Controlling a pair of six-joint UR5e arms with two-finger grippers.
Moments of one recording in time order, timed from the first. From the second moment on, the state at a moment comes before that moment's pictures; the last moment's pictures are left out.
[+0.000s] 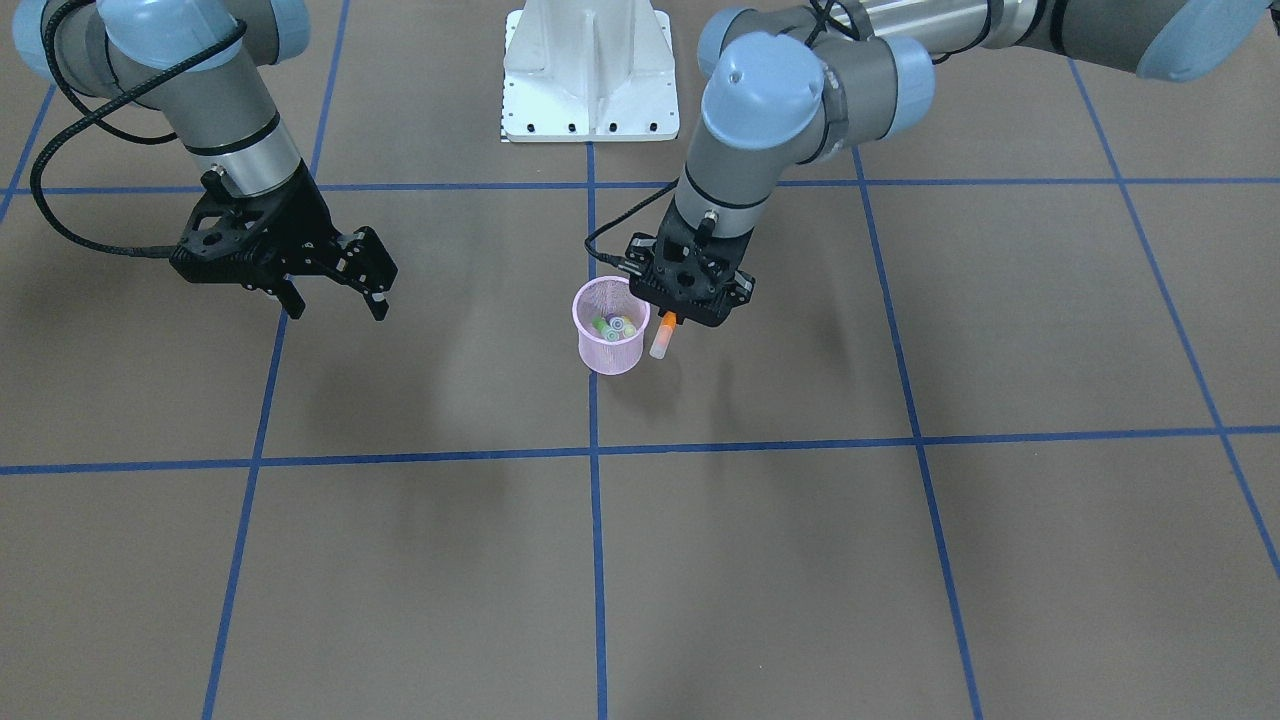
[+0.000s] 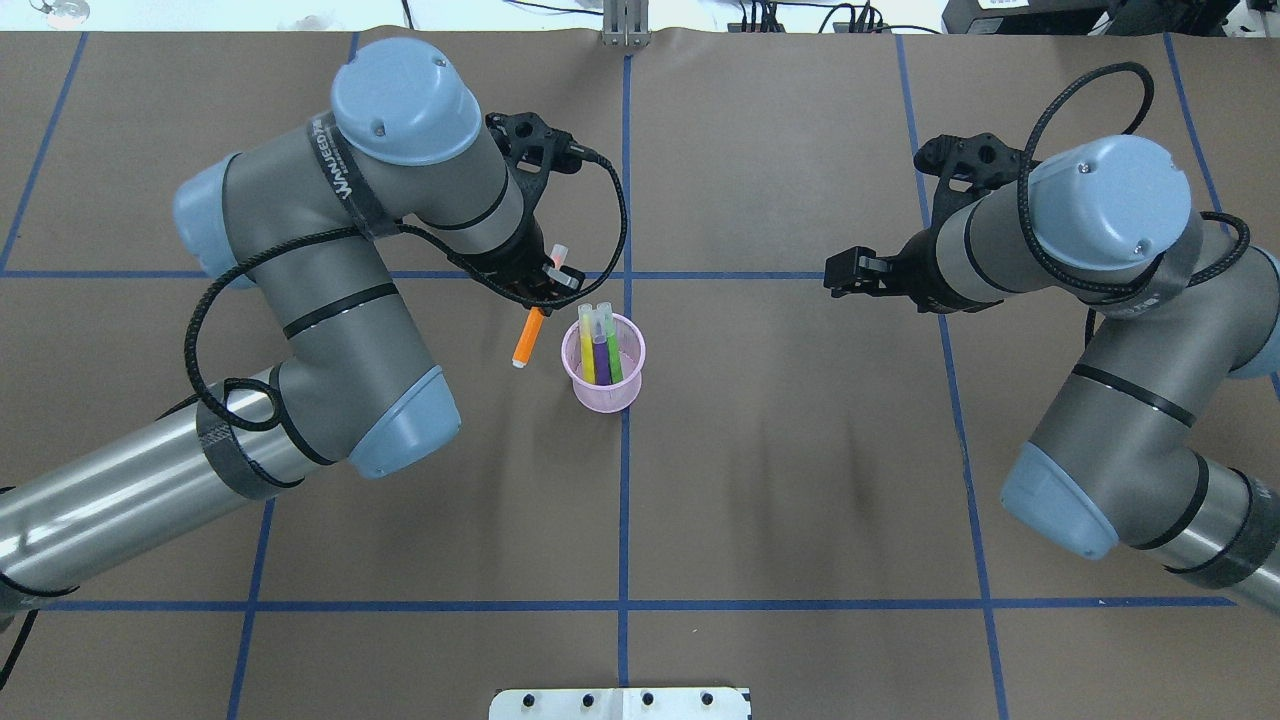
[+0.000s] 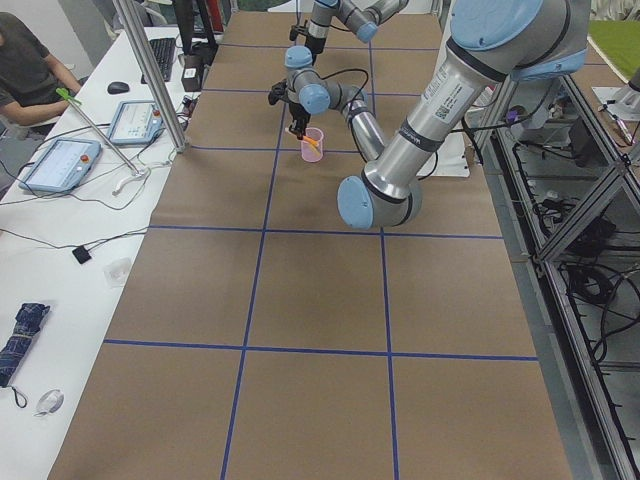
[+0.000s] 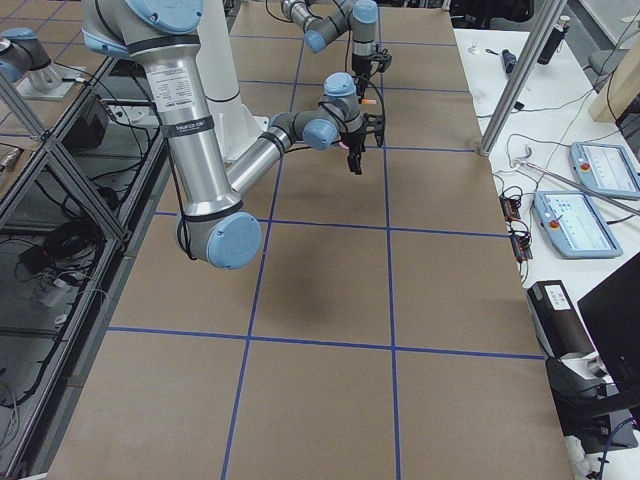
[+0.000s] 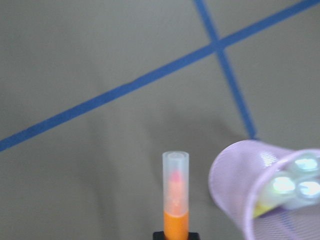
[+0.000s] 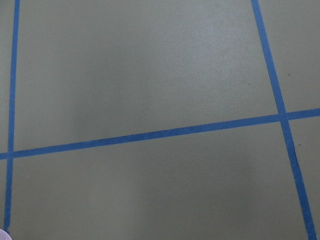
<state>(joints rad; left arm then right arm) -0.67 -2.34 -1.70 -1.59 -2.00 -0.78 0.72 -1.26 1.96 -1.39 1.86 1.25</state>
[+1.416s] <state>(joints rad) -0.50 -2.29 -1.66 -1.94 -1.61 -0.87 0.72 -1.26 1.97 -1.39 1.85 1.25</state>
